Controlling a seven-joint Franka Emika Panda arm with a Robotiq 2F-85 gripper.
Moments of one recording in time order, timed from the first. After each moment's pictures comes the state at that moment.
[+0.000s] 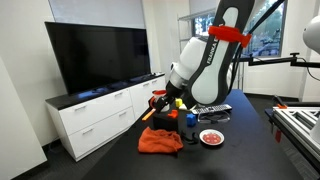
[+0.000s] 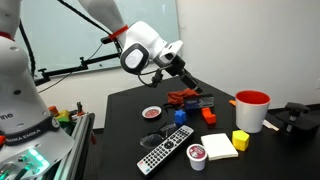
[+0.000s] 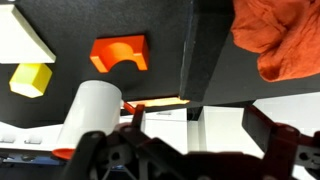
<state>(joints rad) 0.77 0.49 -0.66 -2.50 0.49 3.48 0.12</state>
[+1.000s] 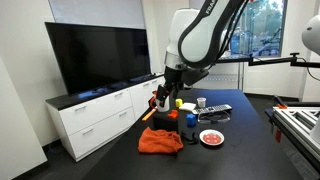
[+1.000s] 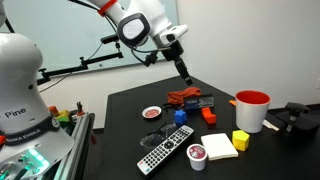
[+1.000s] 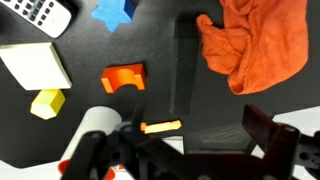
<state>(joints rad) 1.24 0.35 -1.19 -2.47 0.44 2.92 0.11</state>
